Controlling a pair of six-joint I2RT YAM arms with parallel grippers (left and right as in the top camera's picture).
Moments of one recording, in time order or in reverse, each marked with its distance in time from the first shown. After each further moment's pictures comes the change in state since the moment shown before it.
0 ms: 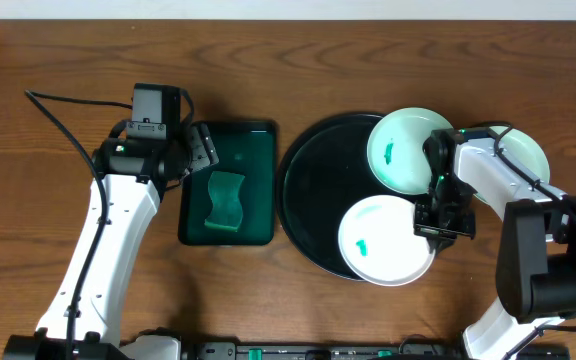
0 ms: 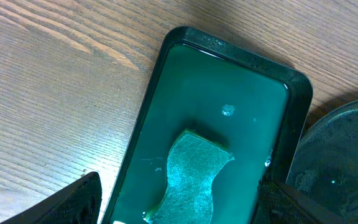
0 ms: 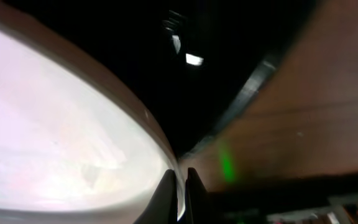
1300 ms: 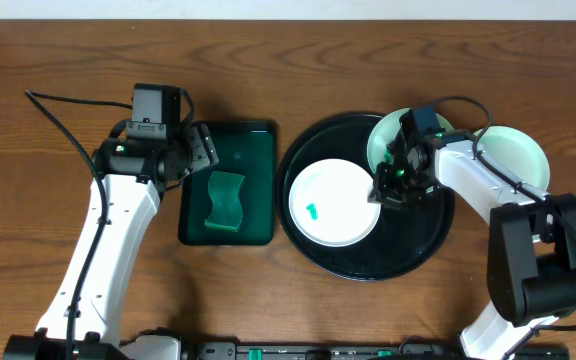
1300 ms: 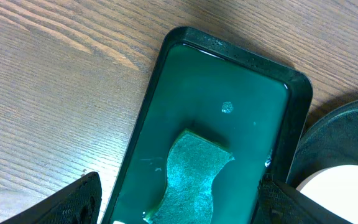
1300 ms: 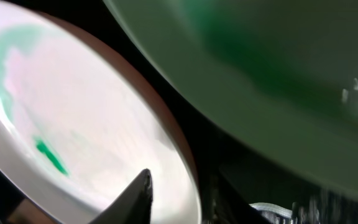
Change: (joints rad) left arm 0.000 0.000 0.000 0.000 0.000 0.000; right arm 0.101 0.000 0.000 0.502 -0.306 0.062
